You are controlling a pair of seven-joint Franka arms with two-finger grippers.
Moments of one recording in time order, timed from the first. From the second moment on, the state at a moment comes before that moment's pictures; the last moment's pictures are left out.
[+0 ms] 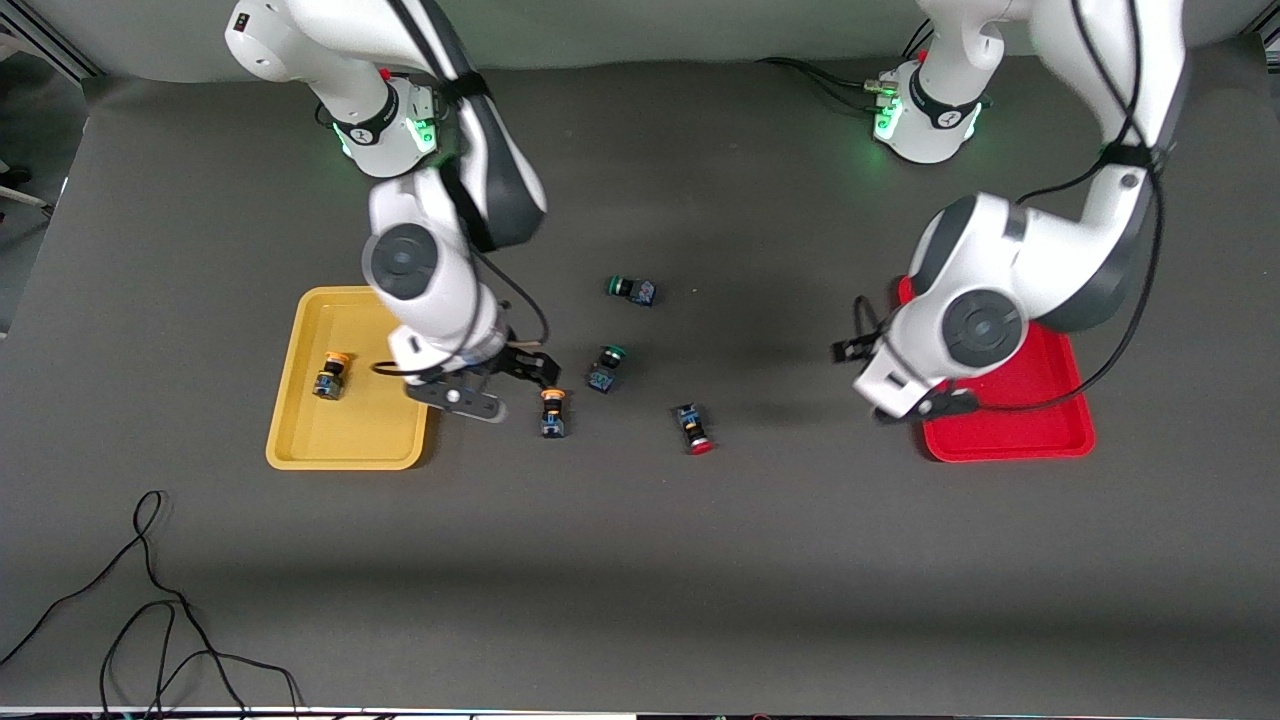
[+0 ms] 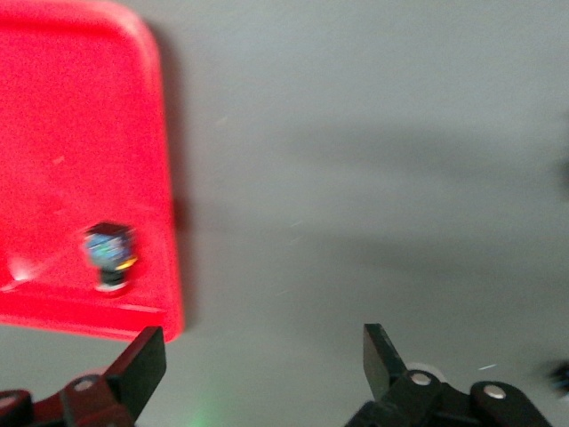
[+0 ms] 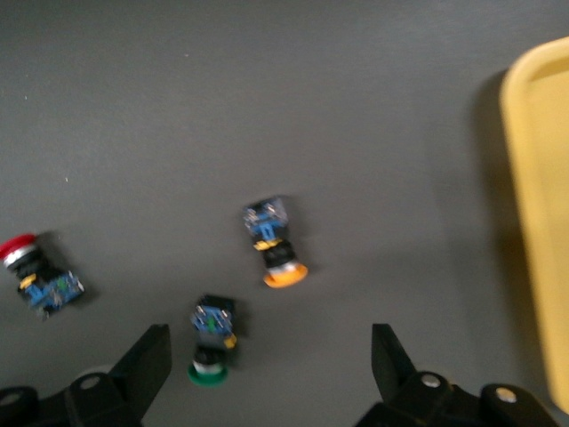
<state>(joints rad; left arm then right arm) -0.14 0.42 -0.27 -1.67 0.03 1.78 -0.58 1.18 0.52 -0.73 -1.78 0.44 2.17 0.58</state>
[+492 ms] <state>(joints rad) -0.32 0.74 -0.28 -1.43 0.02 2.06 -1.07 1.16 0.71 -0.66 -1.81 0.49 2.47 0.62</state>
